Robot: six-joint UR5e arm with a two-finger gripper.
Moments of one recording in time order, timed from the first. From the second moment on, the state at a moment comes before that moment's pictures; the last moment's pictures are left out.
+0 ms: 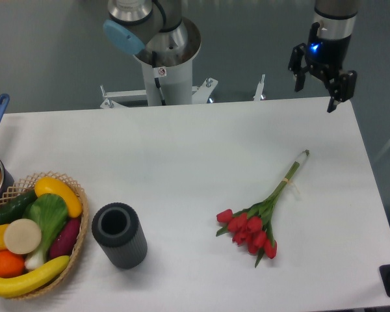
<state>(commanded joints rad) 2.99 -1.60 -1.75 -1.17 1.38 1.91</state>
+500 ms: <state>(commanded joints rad) 2.99 -1.61 -1.76 -1.17 1.33 1.89</state>
